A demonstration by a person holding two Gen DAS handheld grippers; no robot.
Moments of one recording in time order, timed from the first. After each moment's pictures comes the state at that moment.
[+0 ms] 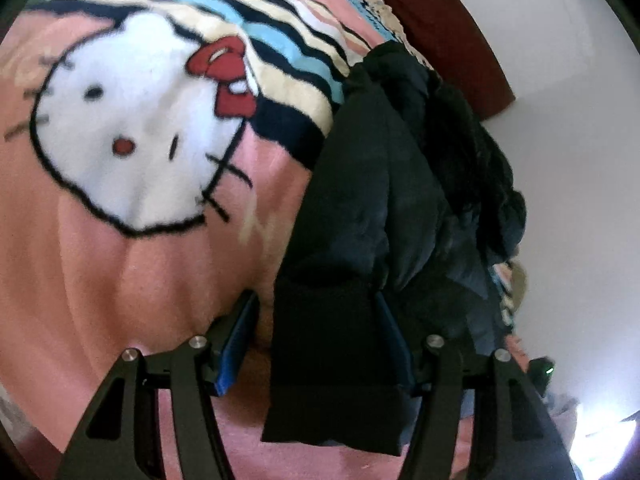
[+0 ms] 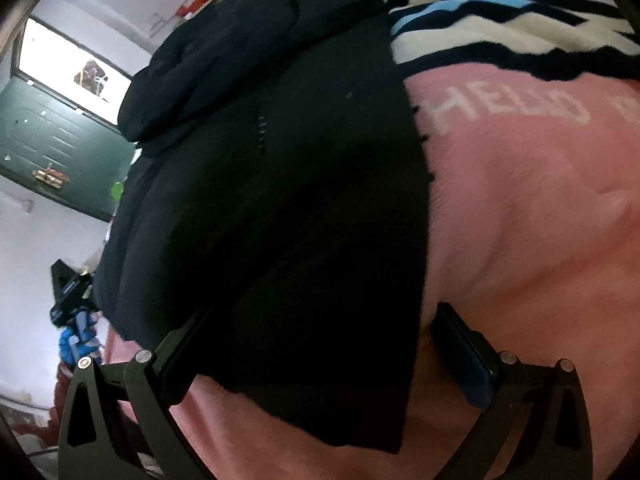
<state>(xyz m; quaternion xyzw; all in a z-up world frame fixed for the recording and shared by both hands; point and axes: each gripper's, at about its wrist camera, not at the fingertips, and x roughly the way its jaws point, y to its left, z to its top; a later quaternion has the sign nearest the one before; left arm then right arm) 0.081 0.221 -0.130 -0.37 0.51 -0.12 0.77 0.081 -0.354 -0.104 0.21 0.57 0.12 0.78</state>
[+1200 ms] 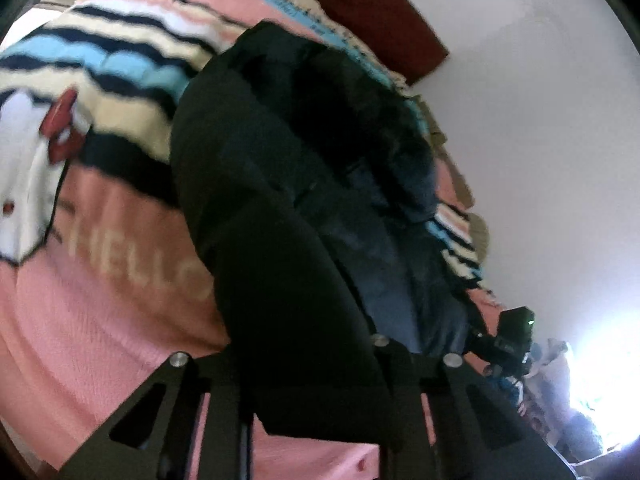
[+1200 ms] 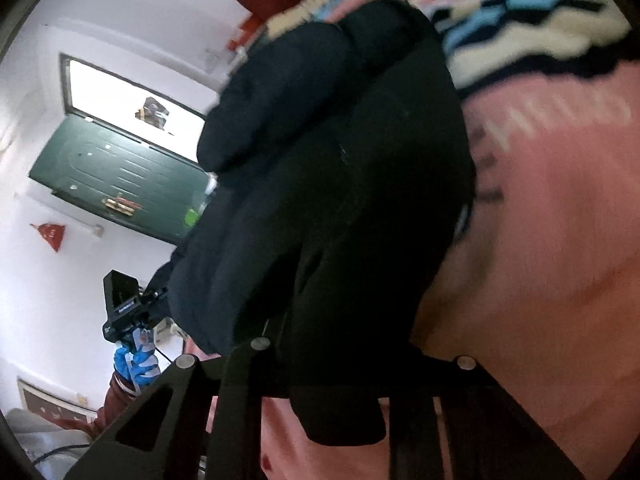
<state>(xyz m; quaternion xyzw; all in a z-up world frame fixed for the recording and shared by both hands) 0.095 0.129 -0.055 -0.30 0.48 -0.23 0.79 0.096 -0.335 -0.090 0.31 0.49 0.21 0.78</state>
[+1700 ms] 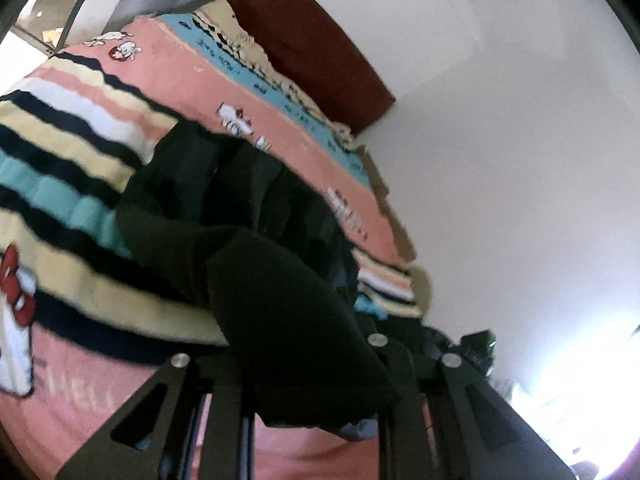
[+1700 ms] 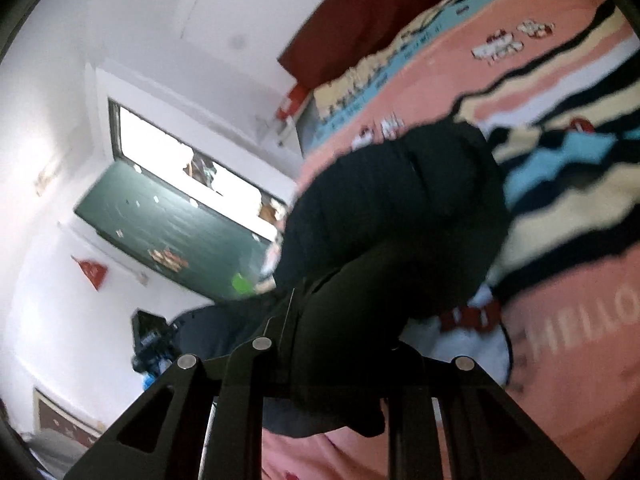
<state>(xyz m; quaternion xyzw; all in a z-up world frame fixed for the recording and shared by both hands) 0.175 0.147 0.046 -0.36 0.38 -0.28 0.80 0.167 -0.372 -0.002 0.38 0.36 0.24 0.82</state>
